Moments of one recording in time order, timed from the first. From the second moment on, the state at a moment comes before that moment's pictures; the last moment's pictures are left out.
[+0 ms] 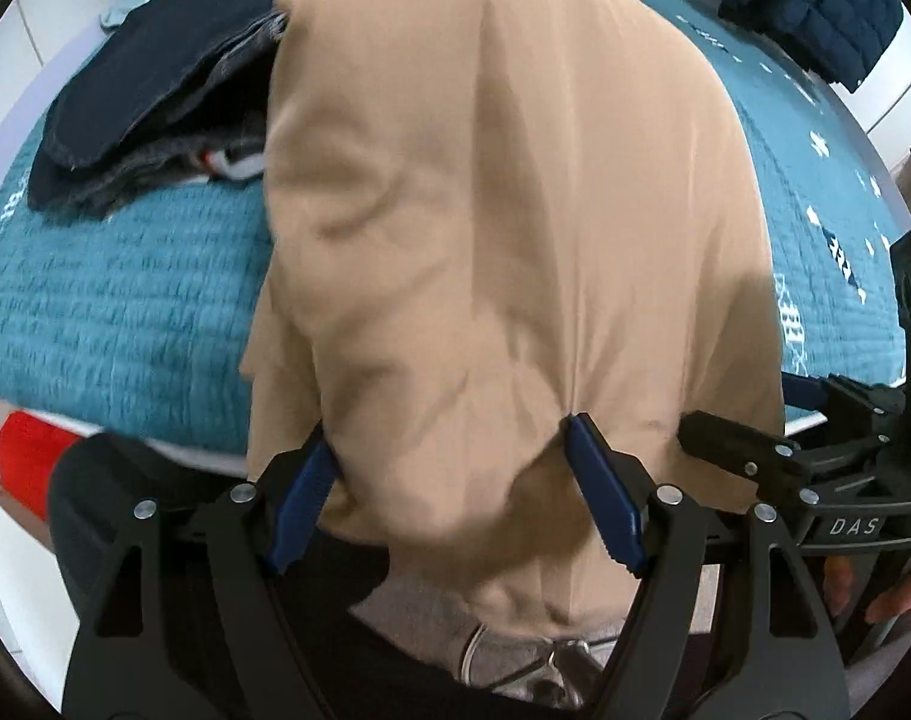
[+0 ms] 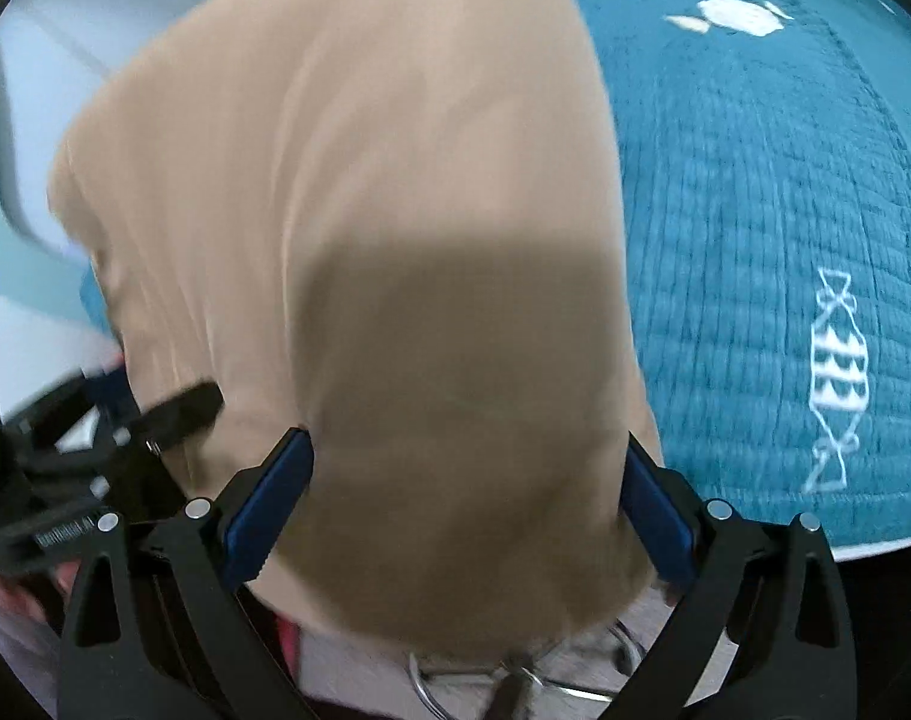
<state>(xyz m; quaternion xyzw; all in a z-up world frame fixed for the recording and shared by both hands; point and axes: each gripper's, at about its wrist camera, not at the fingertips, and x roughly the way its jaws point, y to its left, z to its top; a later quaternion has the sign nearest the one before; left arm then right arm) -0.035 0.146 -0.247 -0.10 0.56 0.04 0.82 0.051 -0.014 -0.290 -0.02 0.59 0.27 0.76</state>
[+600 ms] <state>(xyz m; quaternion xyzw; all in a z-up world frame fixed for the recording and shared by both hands) 0.130 0.194 -0.187 -0.11 0.50 0.08 0.85 0.089 0.007 -0.246 0.03 0.56 0.26 0.79</state>
